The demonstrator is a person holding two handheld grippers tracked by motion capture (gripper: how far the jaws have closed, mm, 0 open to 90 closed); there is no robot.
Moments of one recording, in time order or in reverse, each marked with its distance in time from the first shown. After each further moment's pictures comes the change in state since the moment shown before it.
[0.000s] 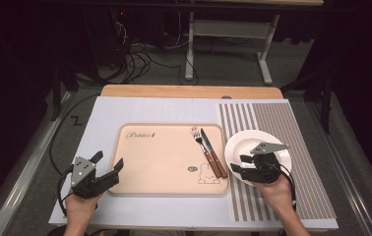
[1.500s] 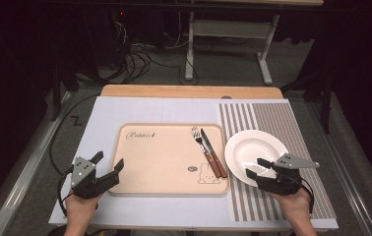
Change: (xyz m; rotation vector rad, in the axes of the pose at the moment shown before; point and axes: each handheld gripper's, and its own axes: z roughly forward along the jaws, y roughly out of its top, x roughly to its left) left arm -0.001 0.000 -0.001 -0.004 -0.010 -0.002; right arm -0.014 -0.042 -0.035 -0.182 -0.023 0.010
